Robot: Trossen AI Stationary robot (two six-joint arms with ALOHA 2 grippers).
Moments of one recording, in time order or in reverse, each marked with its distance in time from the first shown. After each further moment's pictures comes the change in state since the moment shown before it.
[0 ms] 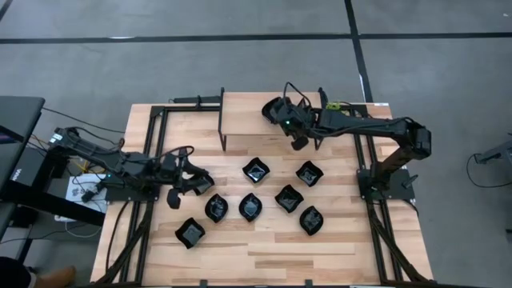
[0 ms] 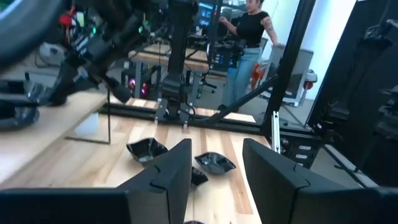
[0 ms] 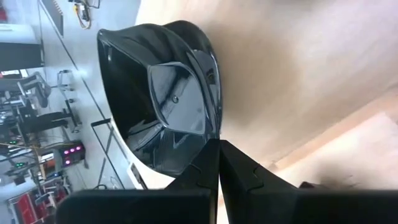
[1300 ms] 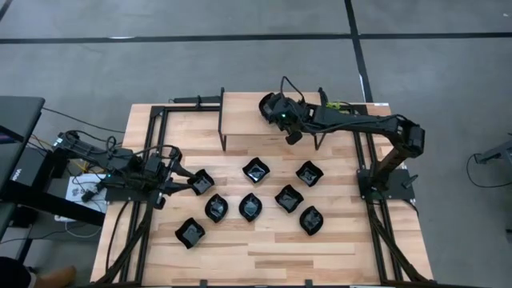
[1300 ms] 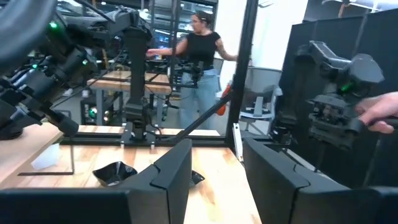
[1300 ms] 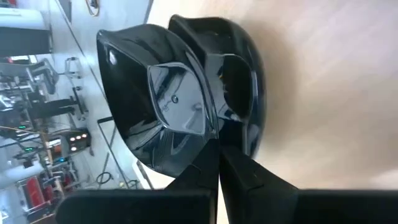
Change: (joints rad) left arm 0.000 -0.212 -0.099 0.012 0.173 0.071; right arm -0.060 0.061 0.000 0.124 -0.062 -0.105
